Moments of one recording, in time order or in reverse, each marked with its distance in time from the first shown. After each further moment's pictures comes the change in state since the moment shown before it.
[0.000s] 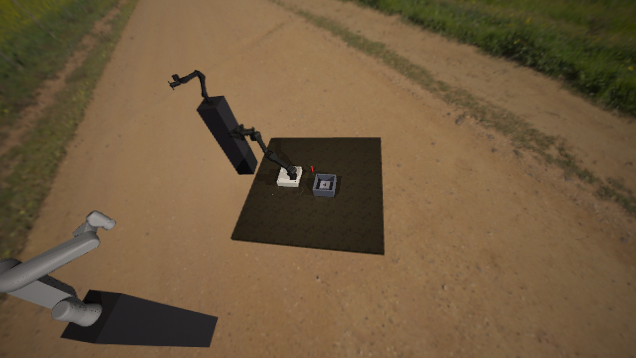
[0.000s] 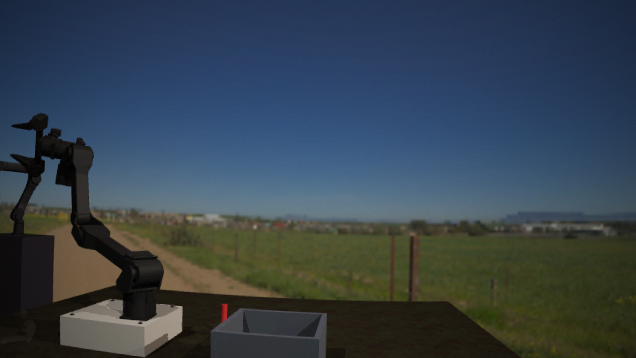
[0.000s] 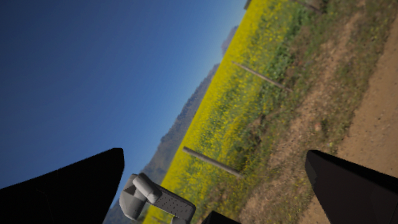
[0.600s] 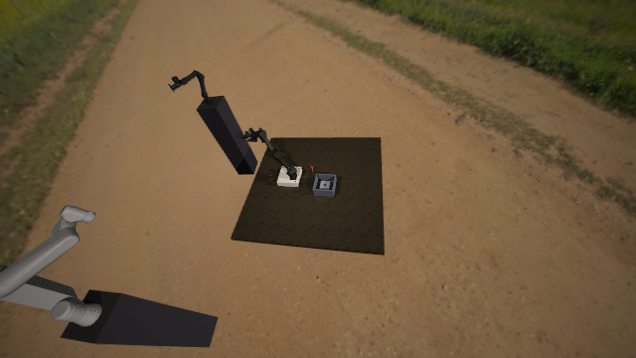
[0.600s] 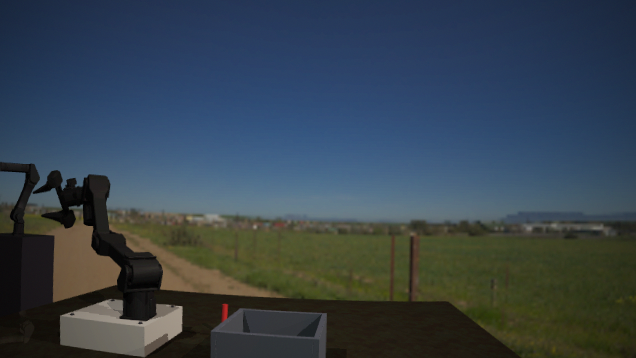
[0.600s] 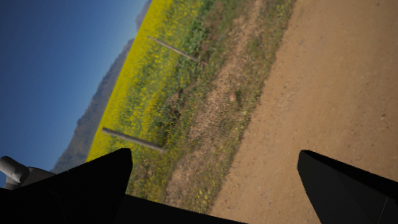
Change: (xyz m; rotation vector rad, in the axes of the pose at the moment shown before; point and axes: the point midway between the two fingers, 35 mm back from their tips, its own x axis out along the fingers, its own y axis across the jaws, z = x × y) arm -0.071 -0.199 0.040 -0.044 0.103 -0.361
